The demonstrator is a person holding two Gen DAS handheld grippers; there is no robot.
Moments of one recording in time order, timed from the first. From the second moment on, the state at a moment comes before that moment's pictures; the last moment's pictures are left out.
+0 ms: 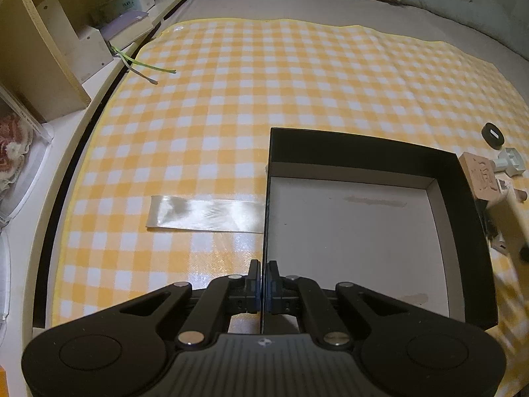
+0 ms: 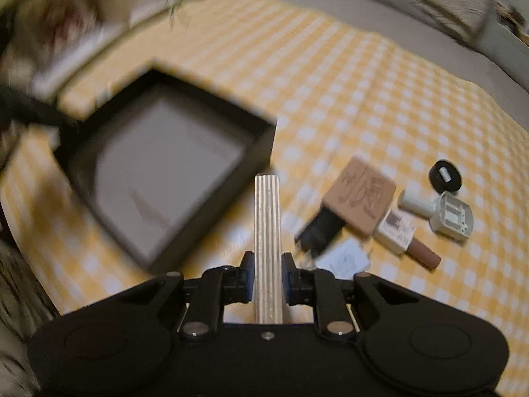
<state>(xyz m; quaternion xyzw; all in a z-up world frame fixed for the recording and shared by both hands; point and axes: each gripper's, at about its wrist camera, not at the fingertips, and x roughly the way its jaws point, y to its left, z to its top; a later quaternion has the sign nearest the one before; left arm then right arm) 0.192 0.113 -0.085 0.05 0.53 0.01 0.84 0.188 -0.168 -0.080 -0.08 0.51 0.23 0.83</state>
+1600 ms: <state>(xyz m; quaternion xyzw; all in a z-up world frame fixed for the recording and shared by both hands) 0.188 0.114 -0.082 0.04 0.54 0.01 0.84 0.195 -0.096 -0.025 0.03 0.42 0.18 0.89</state>
